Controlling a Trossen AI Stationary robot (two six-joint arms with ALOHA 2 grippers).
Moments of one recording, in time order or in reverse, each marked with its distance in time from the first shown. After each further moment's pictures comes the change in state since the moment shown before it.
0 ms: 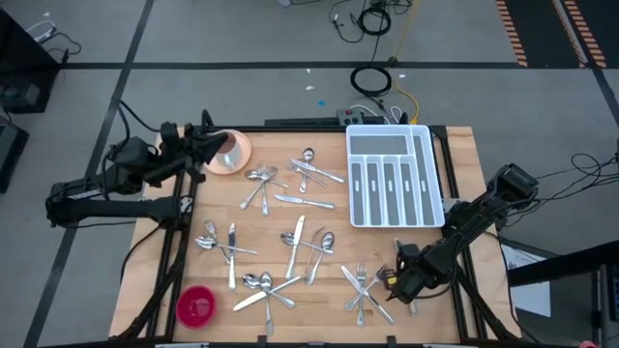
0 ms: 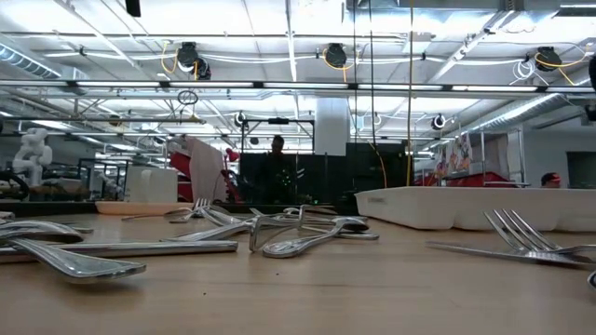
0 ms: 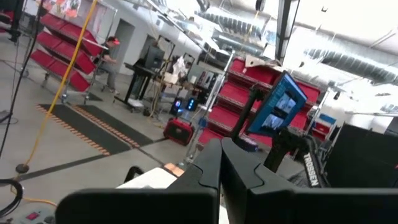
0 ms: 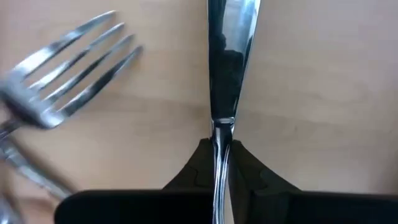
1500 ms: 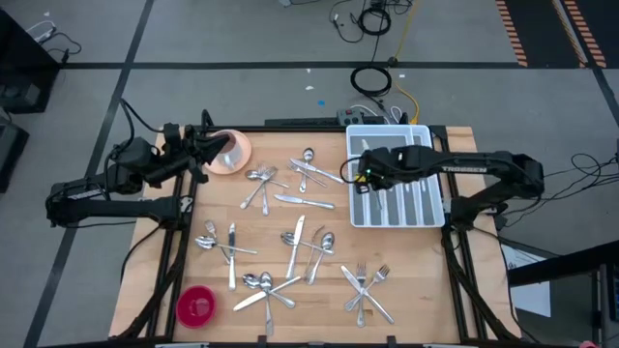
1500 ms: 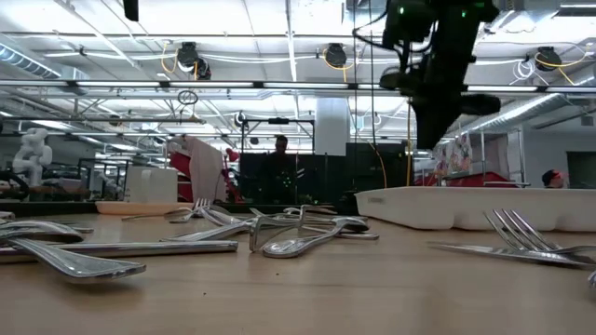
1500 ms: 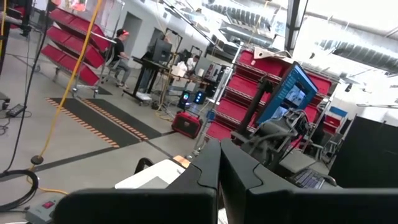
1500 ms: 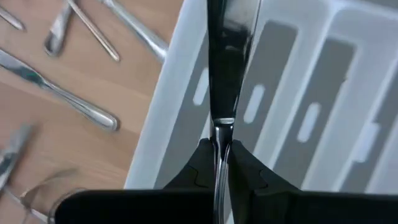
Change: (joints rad) left arm 0.000 0.000 0.000 -0.046 -0.023 0.006; right arm -0.984 -0.141 0.226 -0.200 0.284 -1.184
